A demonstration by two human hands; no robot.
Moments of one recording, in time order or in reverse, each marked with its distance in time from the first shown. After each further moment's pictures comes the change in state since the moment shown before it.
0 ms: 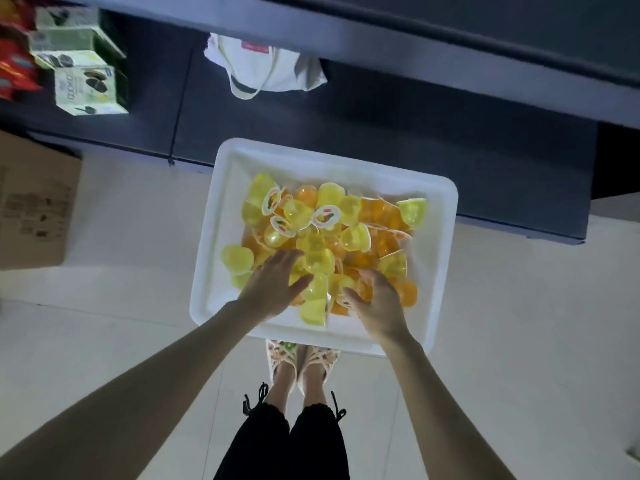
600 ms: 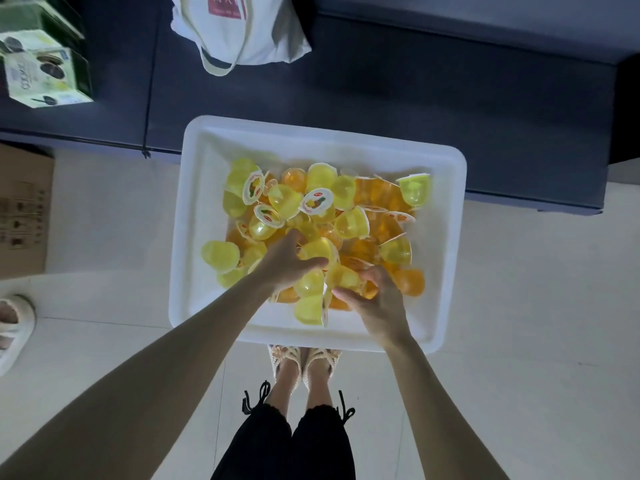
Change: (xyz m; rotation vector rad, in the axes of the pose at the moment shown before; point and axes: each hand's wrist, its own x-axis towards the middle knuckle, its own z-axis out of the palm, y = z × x) left_hand 0.058 0.002 0.028 -0.298 -0.100 -0.196; right_hand 0.012 0.029 0.026 0.398 0.105 0.027
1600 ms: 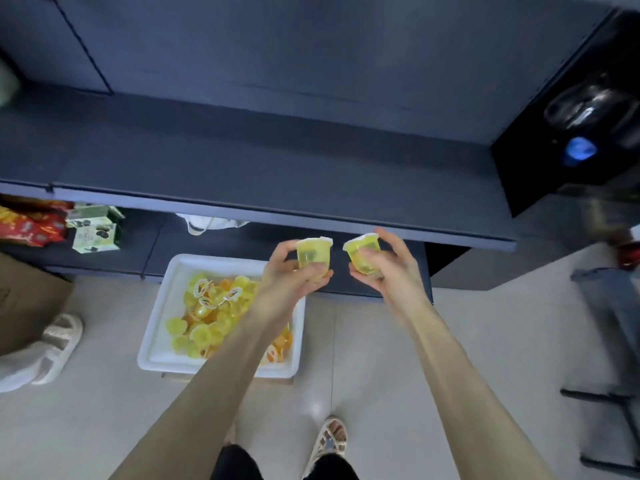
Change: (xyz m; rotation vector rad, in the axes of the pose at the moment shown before) left_hand -0.337 0.342 0.025 -1.073 0.069 0.460; right_hand -0.228 -0.198 -0.363 0.660 -0.041 -0.335
